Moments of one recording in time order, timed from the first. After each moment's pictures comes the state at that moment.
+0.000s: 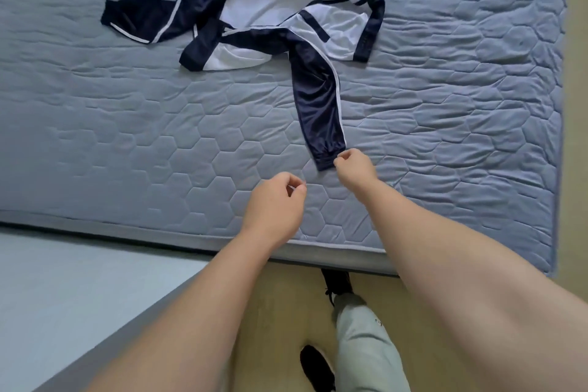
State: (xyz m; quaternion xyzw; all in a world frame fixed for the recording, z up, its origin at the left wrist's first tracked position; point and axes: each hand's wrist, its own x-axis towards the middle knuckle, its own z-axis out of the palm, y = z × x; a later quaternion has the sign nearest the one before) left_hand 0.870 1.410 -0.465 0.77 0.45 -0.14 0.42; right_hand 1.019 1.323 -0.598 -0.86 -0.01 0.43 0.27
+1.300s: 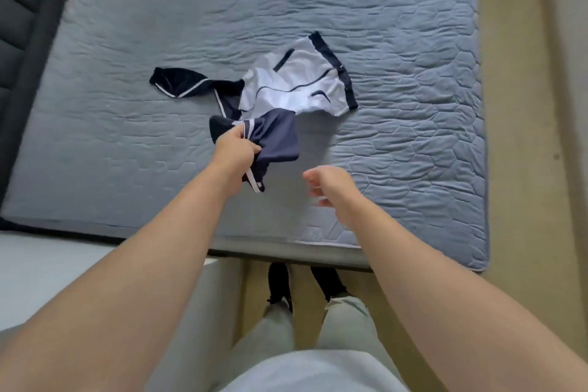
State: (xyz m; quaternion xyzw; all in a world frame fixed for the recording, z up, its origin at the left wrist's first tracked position) left_hand 0.924 1.401 -0.282 0.59 0.54 -0.01 0.59; right_hand 0.996 1.235 -0.346 -0.69 0.07 0.55 0.46
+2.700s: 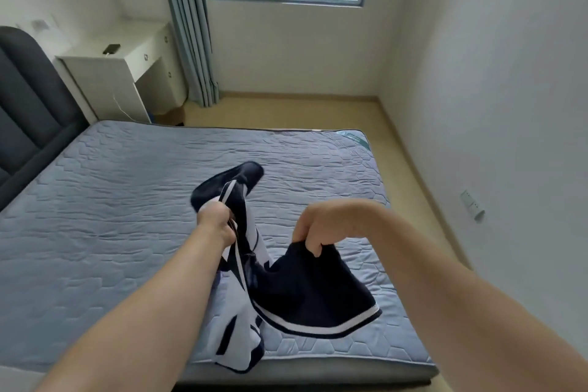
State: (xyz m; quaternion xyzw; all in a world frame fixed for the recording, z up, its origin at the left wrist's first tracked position) left_hand 0.849 1.434 -0.154 0.36 0.51 0.17 0.76; right_hand 0.921 1.224 -0.035 -0.82 -0.39 0.42 0.05
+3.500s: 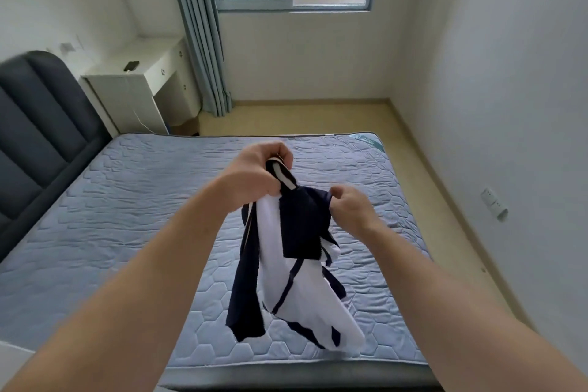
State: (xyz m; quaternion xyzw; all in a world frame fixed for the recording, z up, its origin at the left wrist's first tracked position) left_hand 0.818 1.424 -0.001 0.83 0.09 0.07 0.55; right_hand 0.938 1.248 -0.106 -0.87 -0.21 0.14 0.42
